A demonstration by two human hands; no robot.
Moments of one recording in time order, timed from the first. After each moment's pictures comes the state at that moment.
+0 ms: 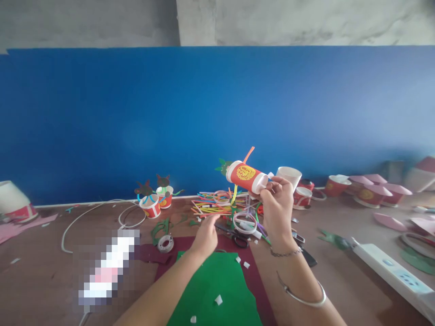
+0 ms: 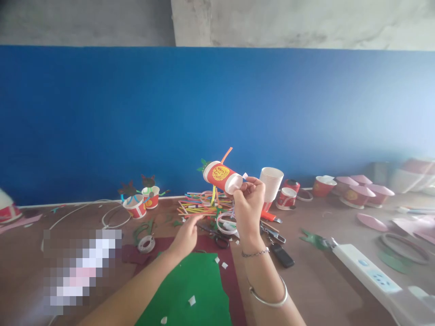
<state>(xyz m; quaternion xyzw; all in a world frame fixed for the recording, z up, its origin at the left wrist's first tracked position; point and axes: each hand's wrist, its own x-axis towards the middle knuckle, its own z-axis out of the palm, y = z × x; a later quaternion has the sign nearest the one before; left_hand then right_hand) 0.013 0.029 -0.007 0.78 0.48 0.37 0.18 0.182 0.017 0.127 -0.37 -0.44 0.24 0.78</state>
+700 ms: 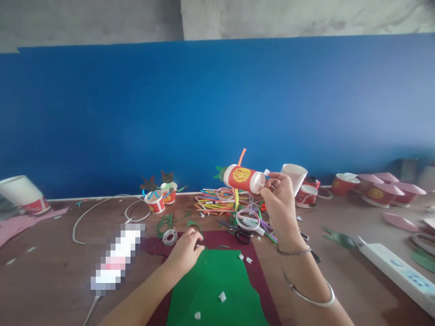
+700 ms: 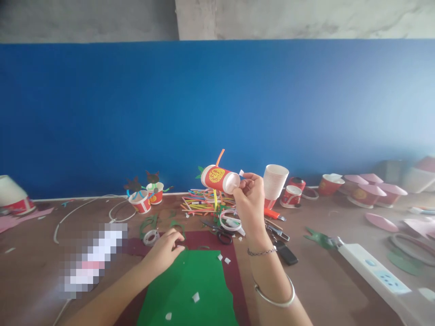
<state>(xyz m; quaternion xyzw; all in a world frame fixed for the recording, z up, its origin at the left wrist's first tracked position) -0.053 -0.021 0.003 0.77 0.57 0.20 0.18 0.185 0.013 0.132 -0.40 -0.48 0.28 0.73</state>
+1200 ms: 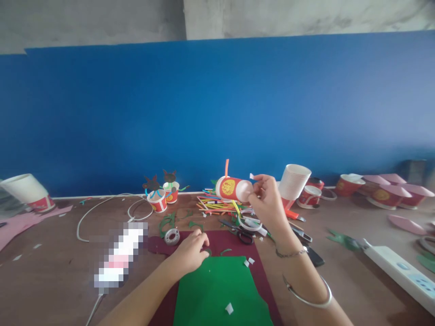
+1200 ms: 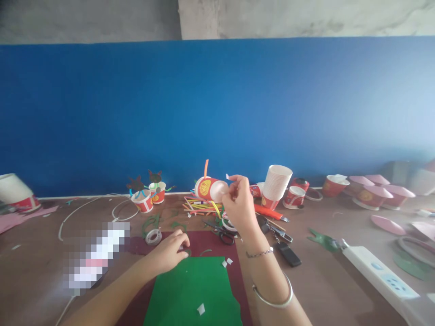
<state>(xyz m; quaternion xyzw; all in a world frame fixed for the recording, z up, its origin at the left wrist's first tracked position) -0.049 -0.024 0.017 0.79 0.54 0.13 0.24 0.175 0.018 0.120 -0.45 -0.62 0.19 0.62</state>
